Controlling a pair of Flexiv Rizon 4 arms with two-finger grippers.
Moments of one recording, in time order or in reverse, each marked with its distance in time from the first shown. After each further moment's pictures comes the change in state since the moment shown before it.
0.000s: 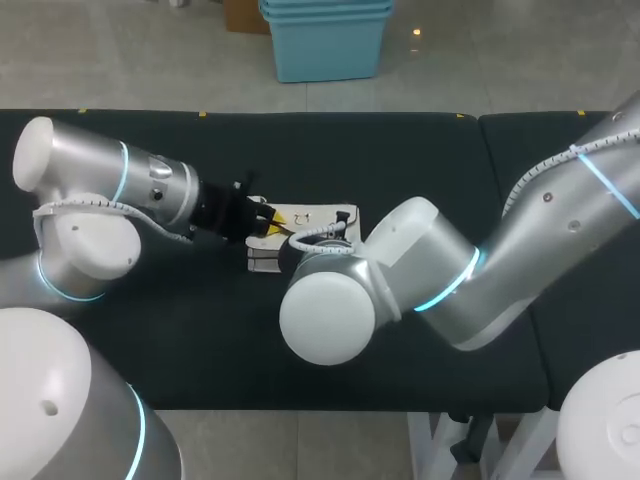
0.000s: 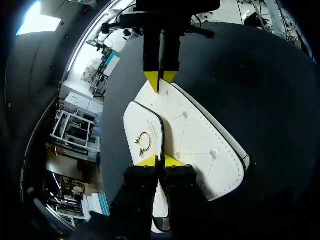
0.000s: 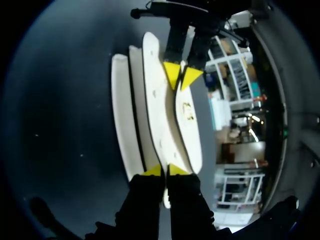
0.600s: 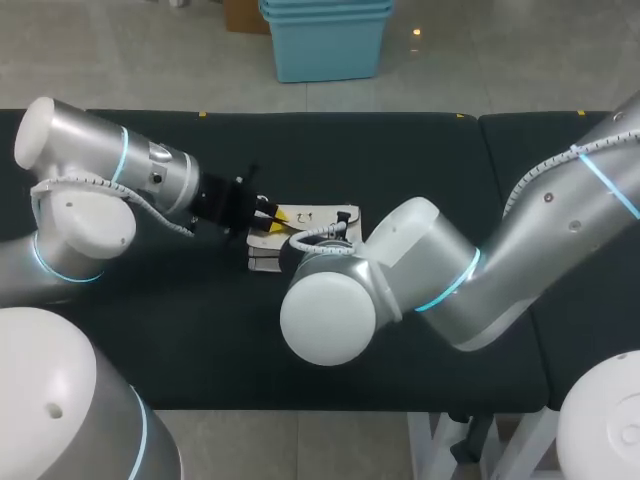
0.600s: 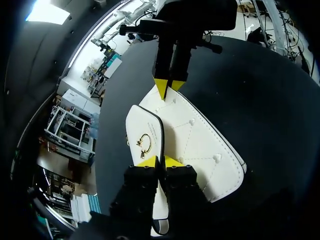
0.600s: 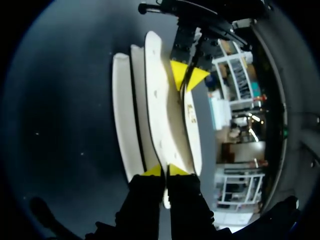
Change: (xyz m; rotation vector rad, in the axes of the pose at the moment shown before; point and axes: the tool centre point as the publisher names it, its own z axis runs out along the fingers) left arm -0.005 -0.011 0.000 0.072 0.044 -0.066; right arm 0.000 -0.001 -0.001 0.001 0.000 0.000
